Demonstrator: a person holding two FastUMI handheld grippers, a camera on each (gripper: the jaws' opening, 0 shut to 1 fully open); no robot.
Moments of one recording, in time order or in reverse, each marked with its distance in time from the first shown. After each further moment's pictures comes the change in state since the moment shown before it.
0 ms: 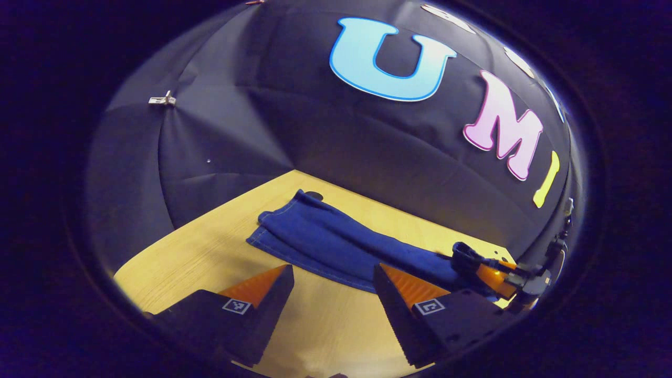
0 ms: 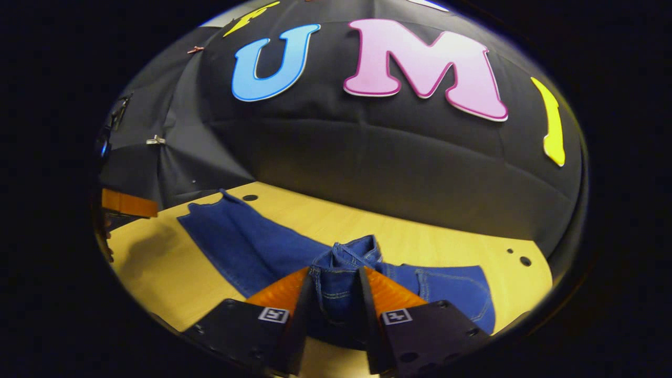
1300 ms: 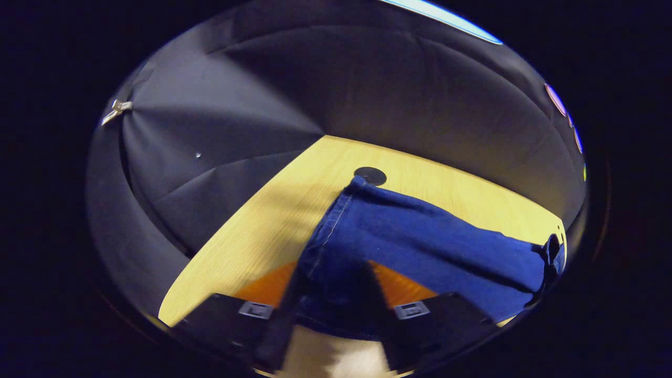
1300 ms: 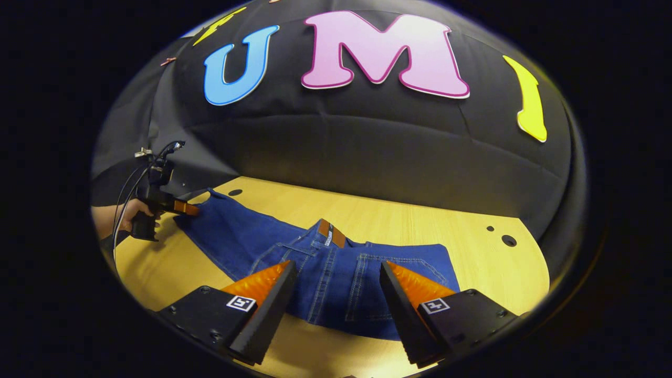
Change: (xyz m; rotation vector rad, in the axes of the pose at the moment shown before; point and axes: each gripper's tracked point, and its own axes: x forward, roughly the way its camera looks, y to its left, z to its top) left arm 0.161 0.084 0.001 0.157 0.257 0.170; right arm -0.054 -0.076 -0.001 0.086 0.093 -0.094
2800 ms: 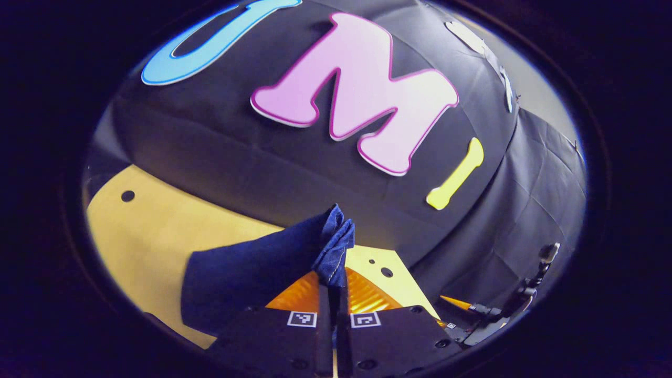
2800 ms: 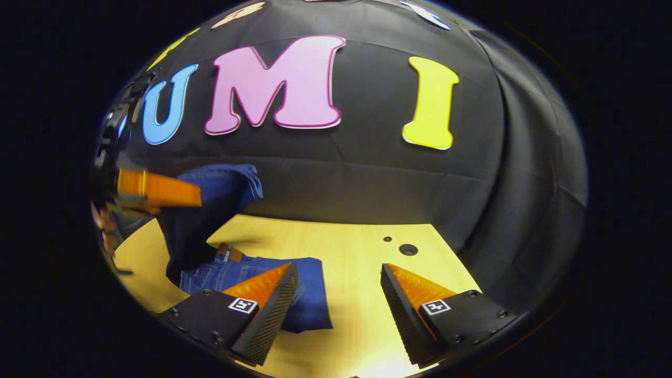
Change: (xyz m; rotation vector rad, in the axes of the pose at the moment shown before) left arm -0.227 -0.502 -0.016 0.001 -0.083 -0.713; right arm -0.109 -0.188 0.052 0.096 -0.102 -0.338
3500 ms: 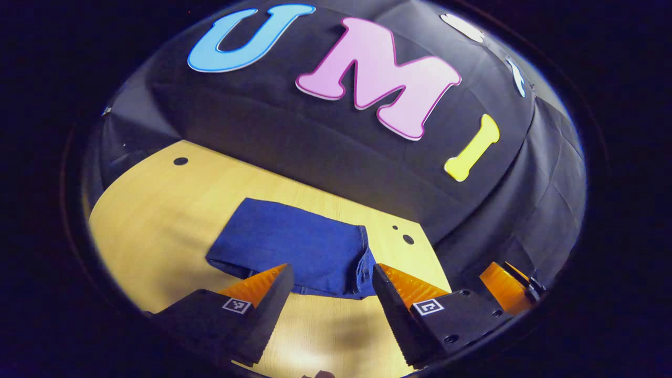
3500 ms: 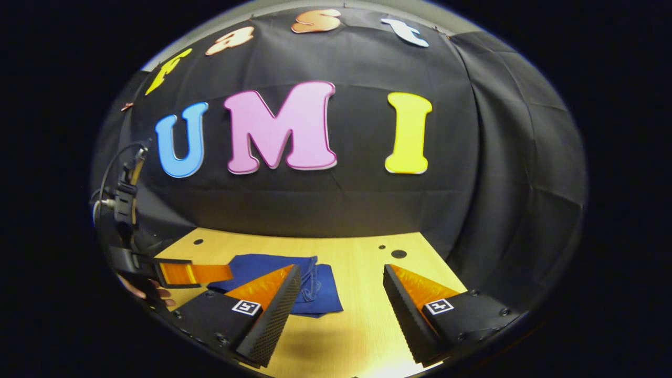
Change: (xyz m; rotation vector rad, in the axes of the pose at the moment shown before) left arm -0.159 0.000 -0.027 -0.024 -0.054 0.212; right arm -0.148 0.028 0.064 0.051 -0.130 0.037
